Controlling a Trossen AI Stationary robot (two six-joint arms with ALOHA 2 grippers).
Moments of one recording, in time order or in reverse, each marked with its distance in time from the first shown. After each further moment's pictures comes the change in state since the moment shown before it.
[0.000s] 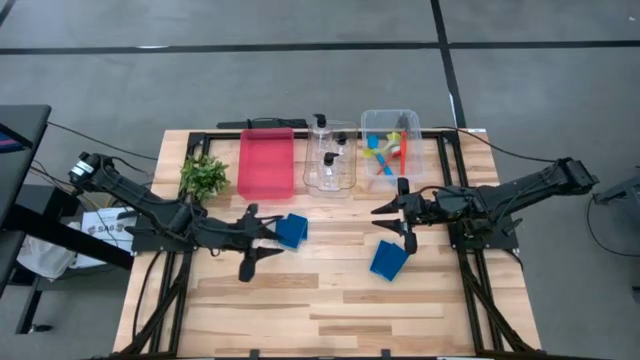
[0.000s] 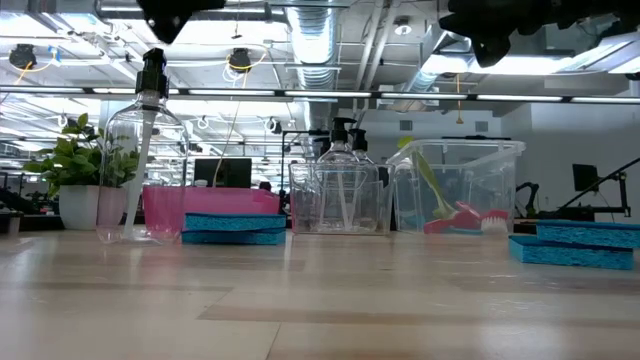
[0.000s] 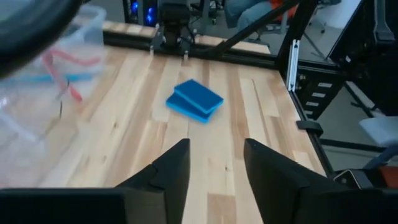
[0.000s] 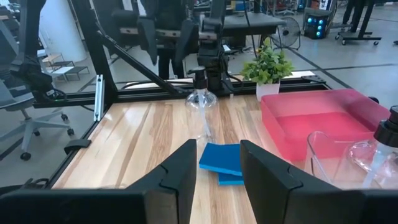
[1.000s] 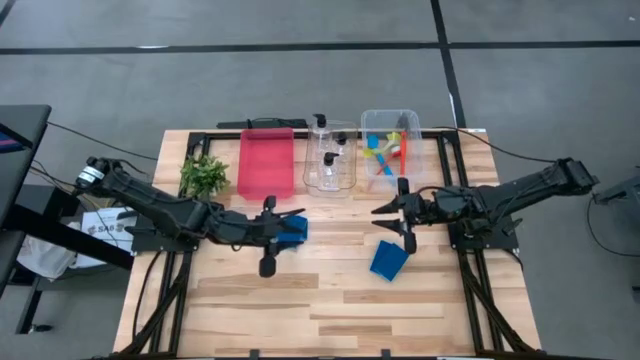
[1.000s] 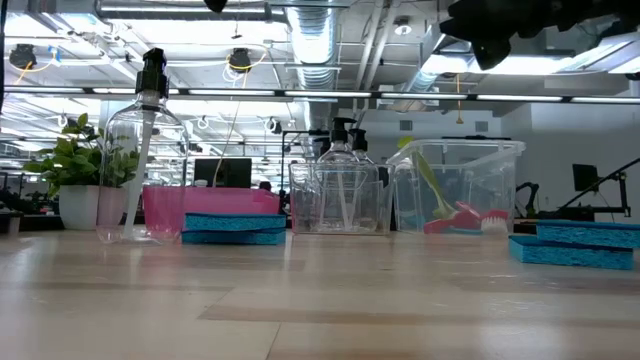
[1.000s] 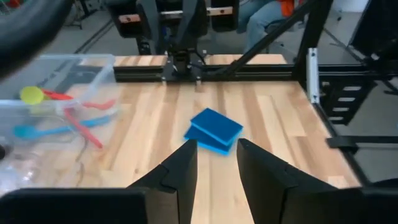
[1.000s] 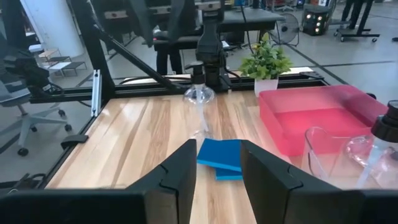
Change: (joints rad) left arm 0.086 0.179 0.206 0.010 0.022 0.205; right arm -0.003 0.000 0.000 -0.019 0.000 -0.003
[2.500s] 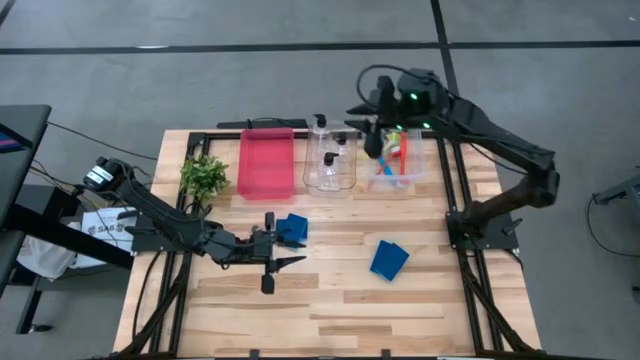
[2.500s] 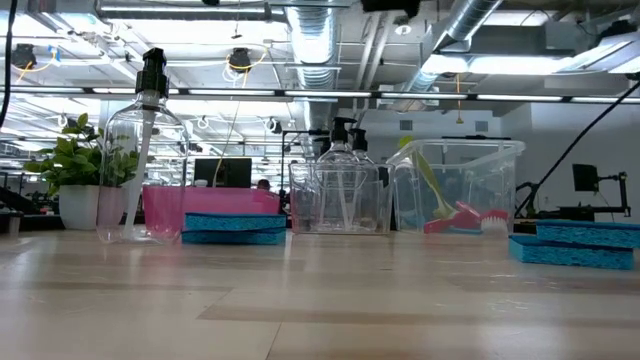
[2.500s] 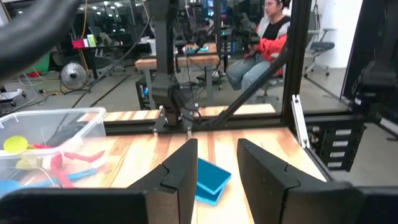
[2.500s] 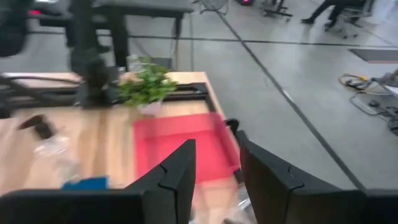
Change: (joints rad) left arm -0.134 0.086 -0.201 0.584 -0.145 0.142; right arm -0.698 0.590 1.117 -0.716 -0.369 -0.314
